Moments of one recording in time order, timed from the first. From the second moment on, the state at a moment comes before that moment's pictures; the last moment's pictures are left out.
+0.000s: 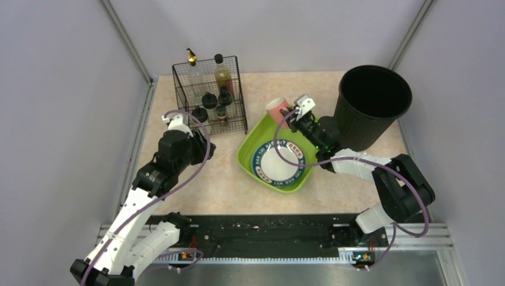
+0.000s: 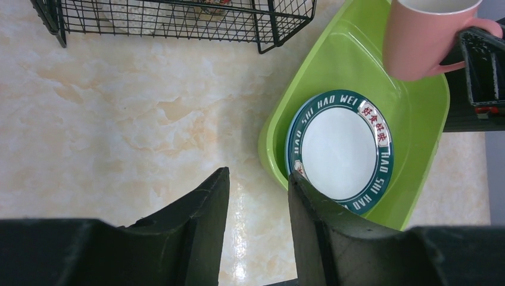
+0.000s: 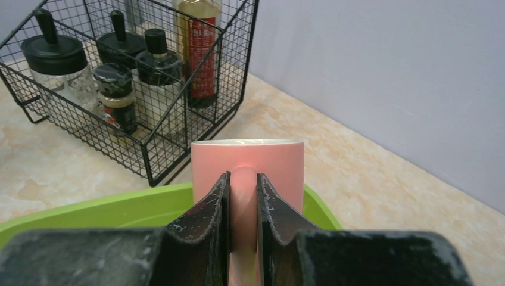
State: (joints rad) left arm -0.40 0.77 0.85 -0.59 -0.09 -0.61; right arm 0.52 1.48 0.69 0.88 -0.13 -0.16
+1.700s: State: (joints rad) left arm -0.40 0.73 0.74 -0.47 -0.03 -0.58; right arm 0.32 1.93 0.58 1.50 -0.38 0.05
